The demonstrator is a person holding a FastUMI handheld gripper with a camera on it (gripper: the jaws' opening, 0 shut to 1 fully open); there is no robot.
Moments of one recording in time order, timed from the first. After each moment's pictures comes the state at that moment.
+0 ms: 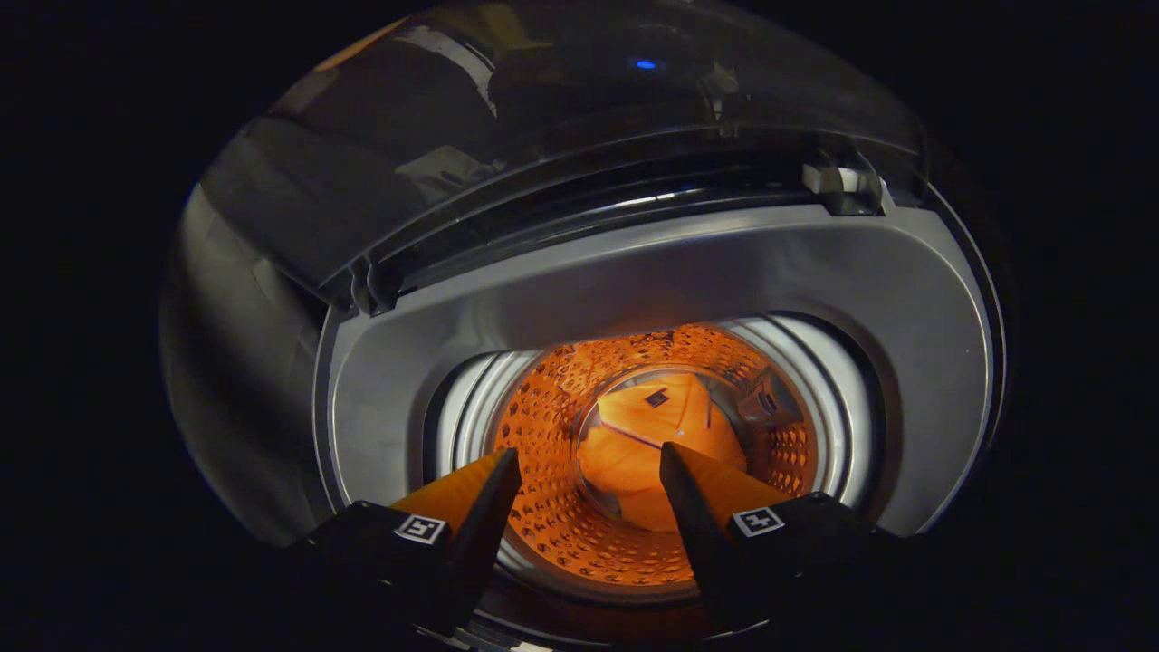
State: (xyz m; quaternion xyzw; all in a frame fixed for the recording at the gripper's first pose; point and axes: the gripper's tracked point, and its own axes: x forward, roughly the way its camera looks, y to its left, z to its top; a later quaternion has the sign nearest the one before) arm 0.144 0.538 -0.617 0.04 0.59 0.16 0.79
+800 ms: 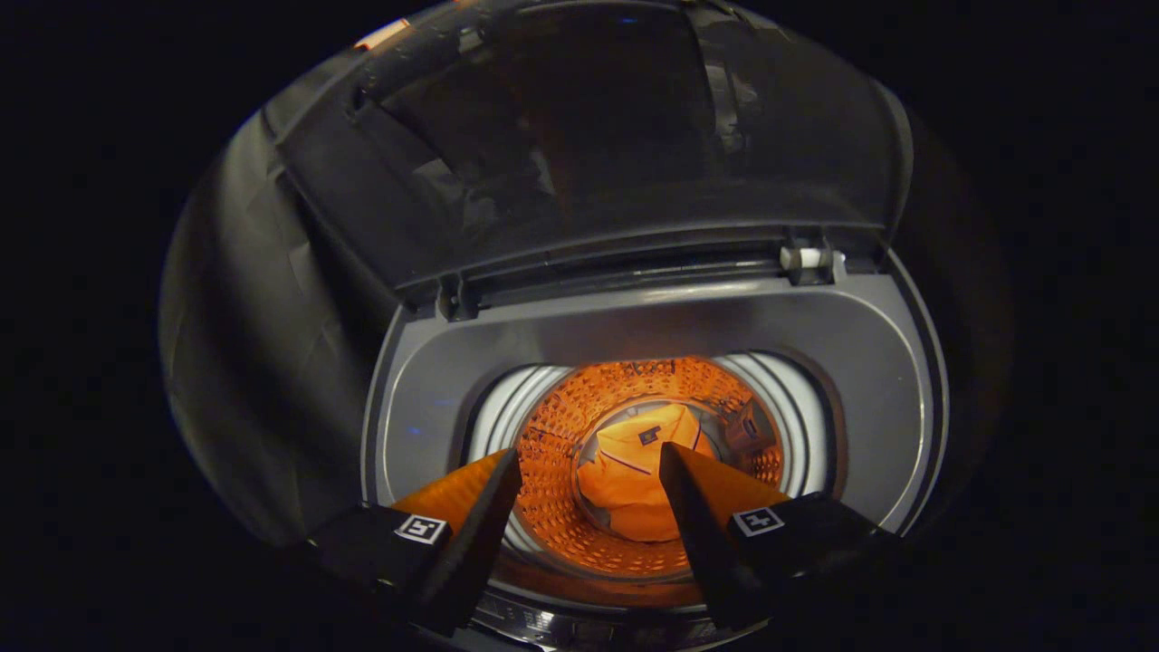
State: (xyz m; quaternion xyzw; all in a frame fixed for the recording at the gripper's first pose) arm 0.138 0.543 -0.559 0.01 0.52 0.19 0.83
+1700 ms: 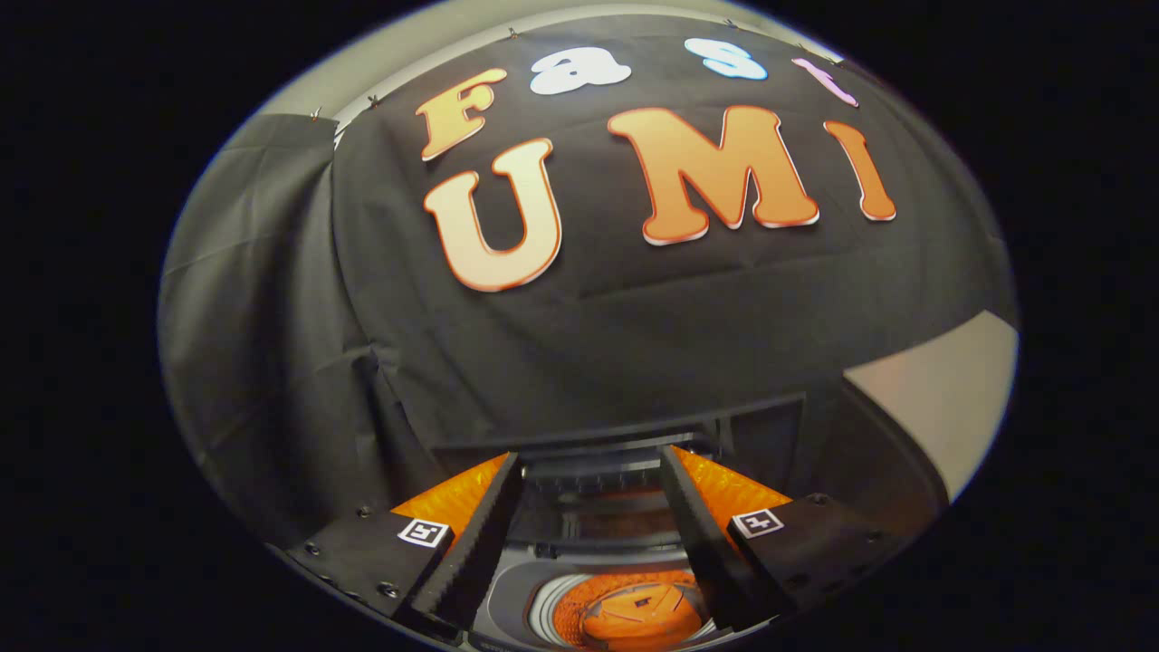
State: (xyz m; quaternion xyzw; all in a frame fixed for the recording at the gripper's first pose) arm 0.244 0.559 -0.254 0.06 0.17 0.20 0.96
